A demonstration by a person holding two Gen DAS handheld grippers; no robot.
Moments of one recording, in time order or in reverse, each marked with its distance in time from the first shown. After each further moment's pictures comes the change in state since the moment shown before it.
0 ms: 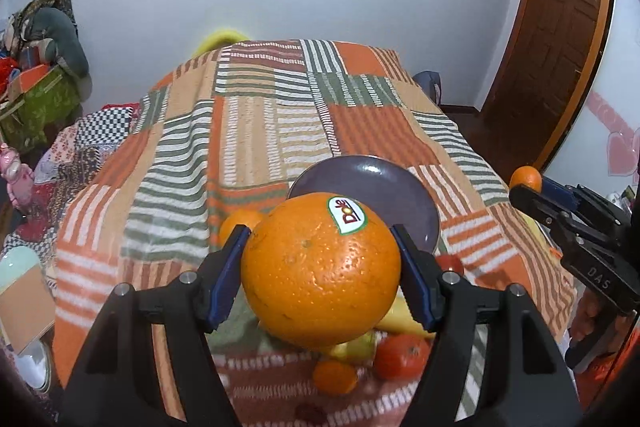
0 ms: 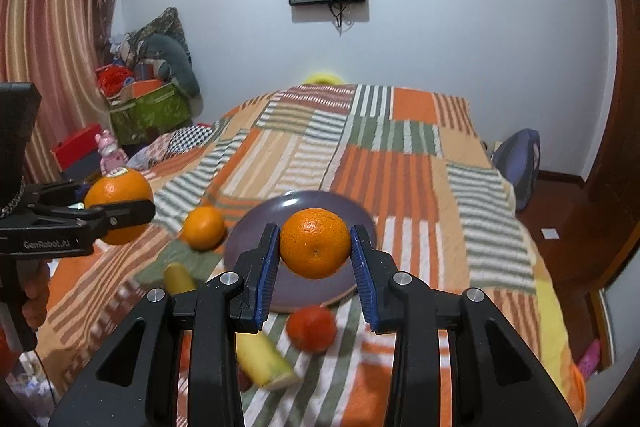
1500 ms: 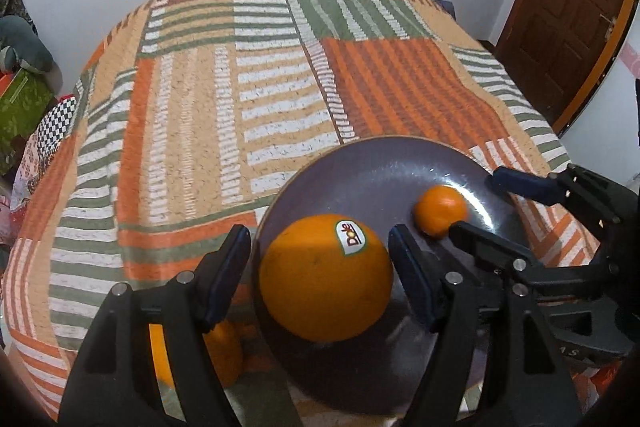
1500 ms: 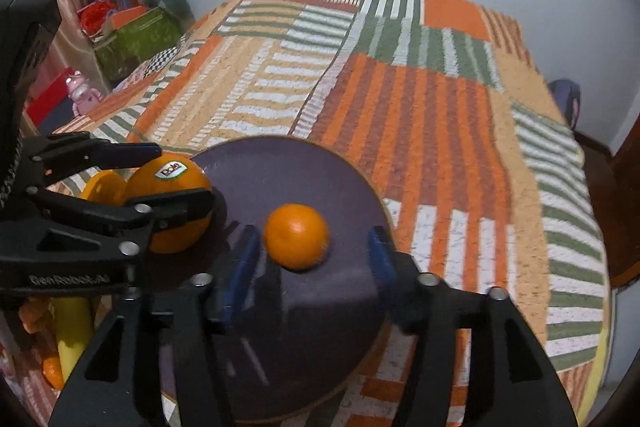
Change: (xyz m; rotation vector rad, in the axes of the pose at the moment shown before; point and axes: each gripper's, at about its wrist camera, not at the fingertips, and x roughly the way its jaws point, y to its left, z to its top) left arm 0.178 -0.007 0.042 0.092 0.242 0.039; right arm 0.151 -0.032 -0.006 -0.045 0.312 0.052
